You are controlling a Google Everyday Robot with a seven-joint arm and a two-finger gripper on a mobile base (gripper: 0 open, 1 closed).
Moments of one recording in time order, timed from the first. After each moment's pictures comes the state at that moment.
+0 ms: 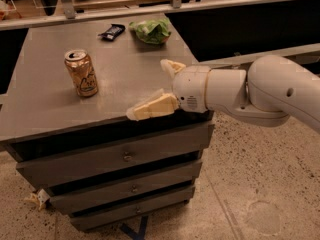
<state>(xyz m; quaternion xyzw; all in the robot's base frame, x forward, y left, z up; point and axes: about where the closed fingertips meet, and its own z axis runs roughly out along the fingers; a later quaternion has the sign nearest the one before) 0.521 0.023 0.913 -0.45 0.65 0.32 0.53</state>
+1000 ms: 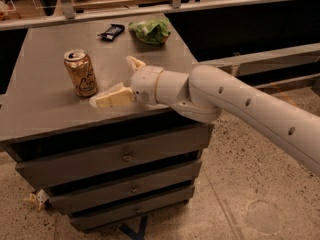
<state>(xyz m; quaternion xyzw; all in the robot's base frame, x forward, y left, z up) 0.595 0.118 0.885 -0.42 0.60 0.35 0.57</state>
